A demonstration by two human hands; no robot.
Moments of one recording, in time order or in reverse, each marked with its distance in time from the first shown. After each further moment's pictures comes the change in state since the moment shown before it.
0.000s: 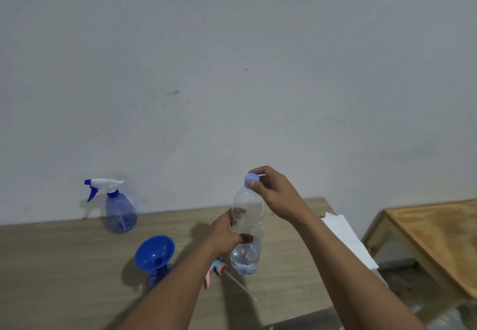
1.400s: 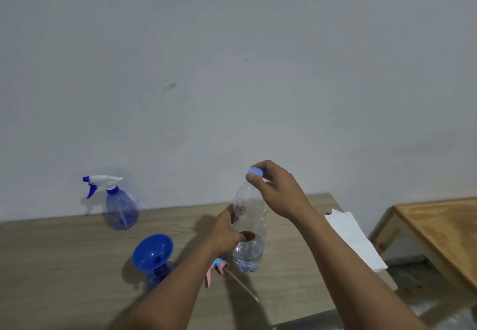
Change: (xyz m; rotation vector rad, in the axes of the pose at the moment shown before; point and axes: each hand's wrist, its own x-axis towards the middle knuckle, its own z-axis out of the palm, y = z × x) left_hand 0.009 -0.004 0.004 -0.054 0.000 0.025; right_hand 0.013 0.011 0.000 -0.126 0.059 -0.071
